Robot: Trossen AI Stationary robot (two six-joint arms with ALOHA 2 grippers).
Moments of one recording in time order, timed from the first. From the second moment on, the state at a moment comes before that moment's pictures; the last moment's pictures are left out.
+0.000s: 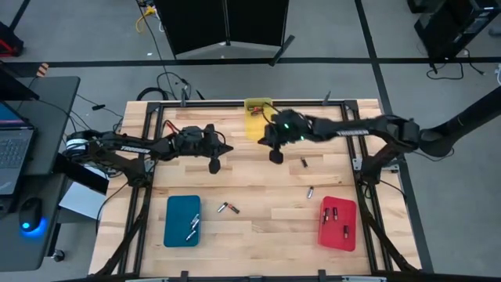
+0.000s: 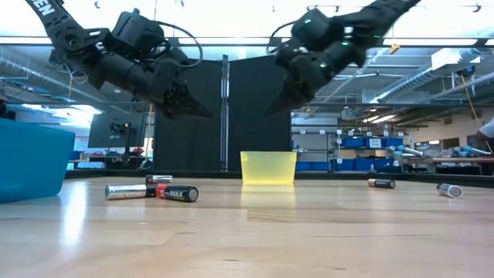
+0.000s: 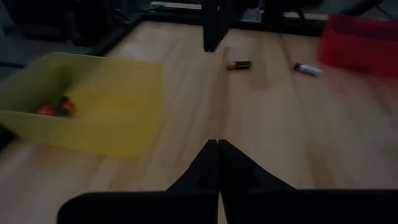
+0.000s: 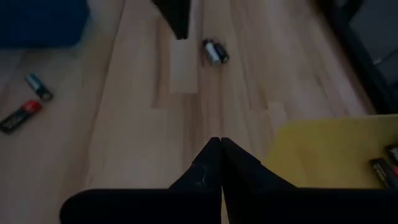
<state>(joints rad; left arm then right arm) 0.29 1.30 0.46 0.48 0.09 0.01 -0.33 1.59 0.99 -0.06 -0.21 -0.18</state>
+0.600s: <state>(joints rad) -0.15 1.30 0.74 -0.34 -0.11 -0.48 -0.17 1.45 0.58 0.36 0.05 0.02</state>
